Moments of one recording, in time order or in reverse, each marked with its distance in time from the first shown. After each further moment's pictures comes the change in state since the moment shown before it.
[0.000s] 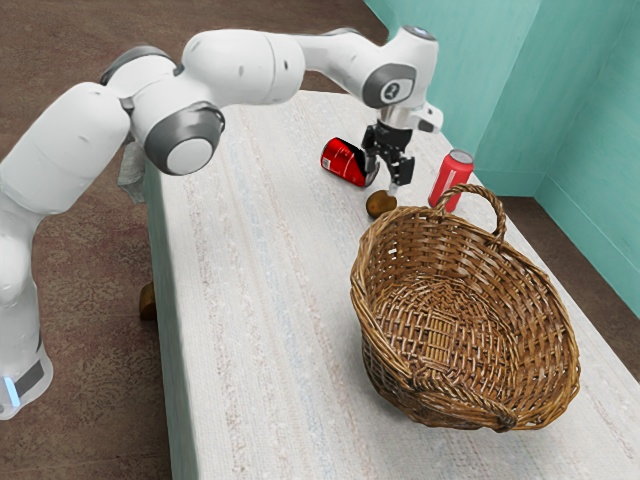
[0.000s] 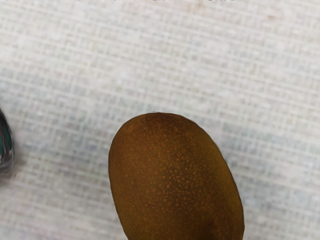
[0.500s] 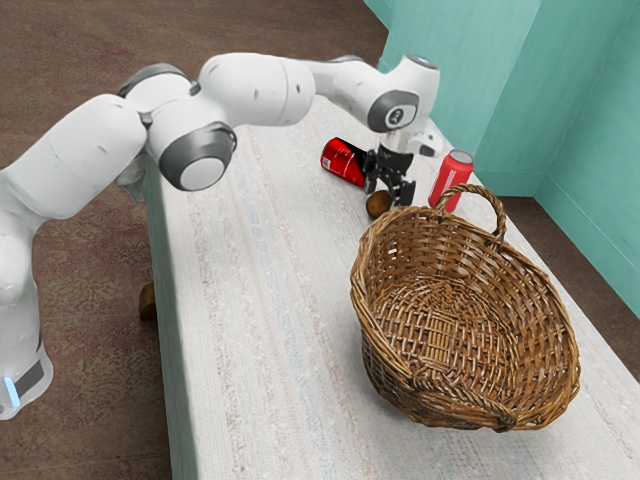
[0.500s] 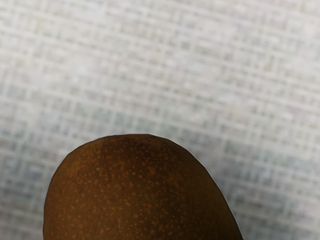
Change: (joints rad) arm 0.018 0.115 -0.011 0.057 -0.054 0.004 -0.001
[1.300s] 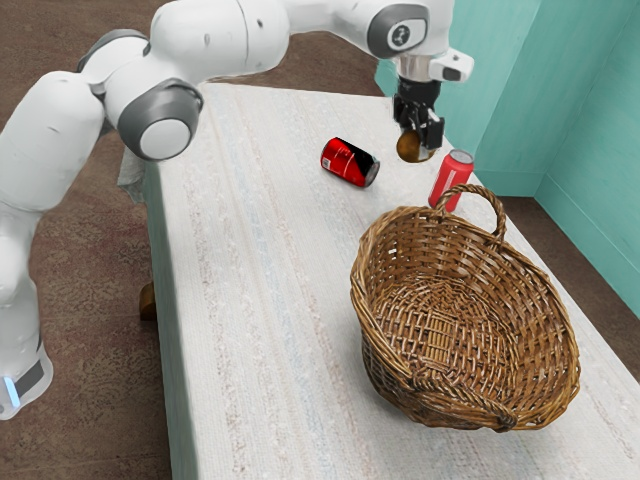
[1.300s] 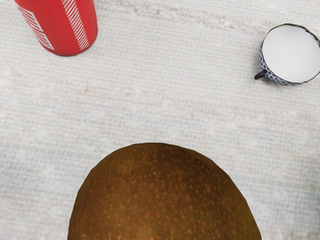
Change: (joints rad) arm -0.125 -0.306 0.007 0.019 0.017 -0.074 0.016
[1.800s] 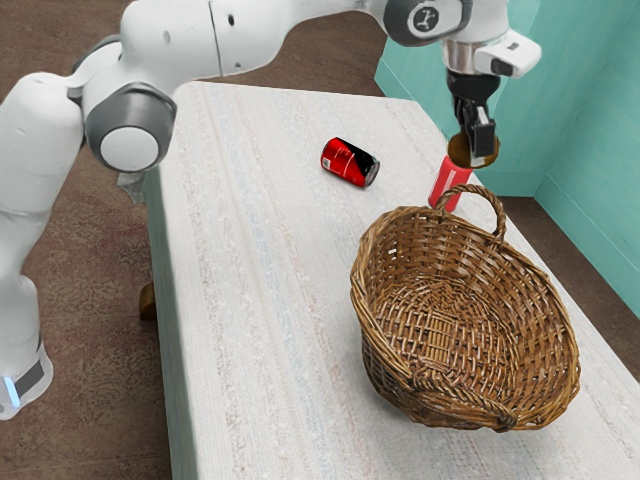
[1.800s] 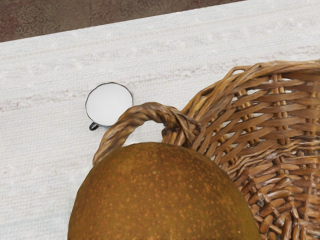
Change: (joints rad) arm -0.252 -0.021 -0.008 0.124 0.105 -0.038 0.026
